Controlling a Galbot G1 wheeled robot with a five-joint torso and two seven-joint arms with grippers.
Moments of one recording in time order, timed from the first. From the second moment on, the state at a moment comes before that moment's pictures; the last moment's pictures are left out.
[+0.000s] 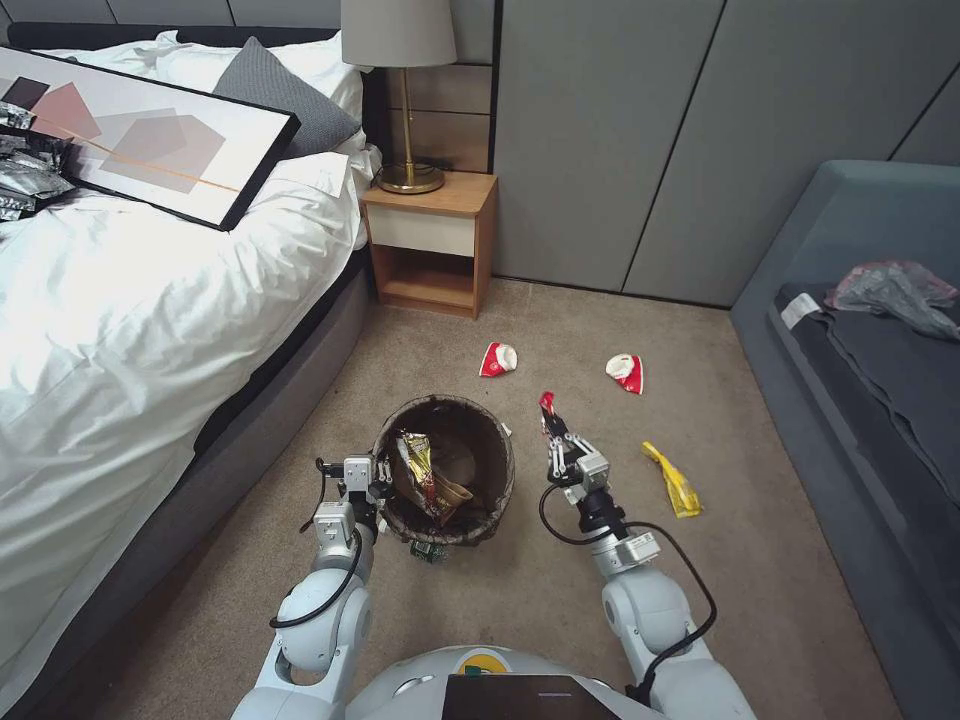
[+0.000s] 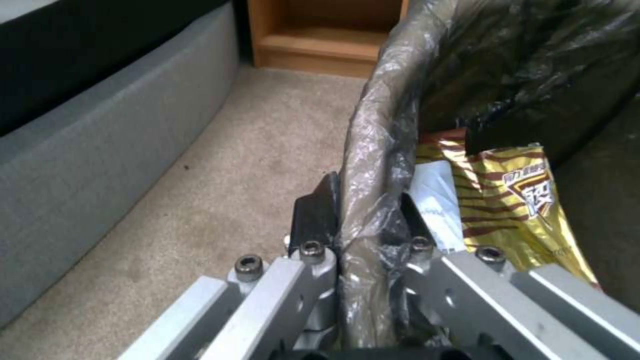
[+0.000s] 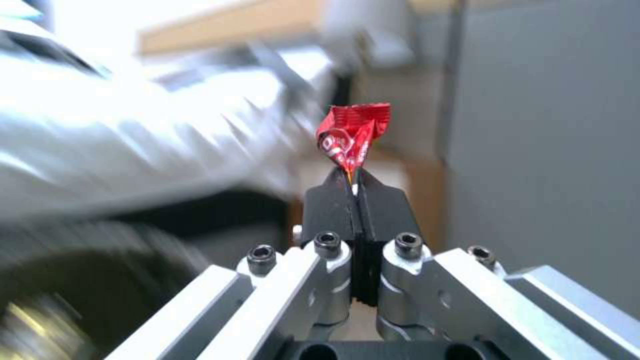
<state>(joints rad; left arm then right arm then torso) 1.56 -1.48 -0.40 -2.07 -0.11 0.29 -0.15 -1.47 1.41 0.43 1.88 0.13 0.50 -0.30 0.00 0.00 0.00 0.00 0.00</state>
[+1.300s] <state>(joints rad) 1.56 -1.49 -0.36 -2.06 -0.10 0.30 -0.15 -1.50 1.33 0.20 1.87 0.15 0.42 -0.60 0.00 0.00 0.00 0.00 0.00</state>
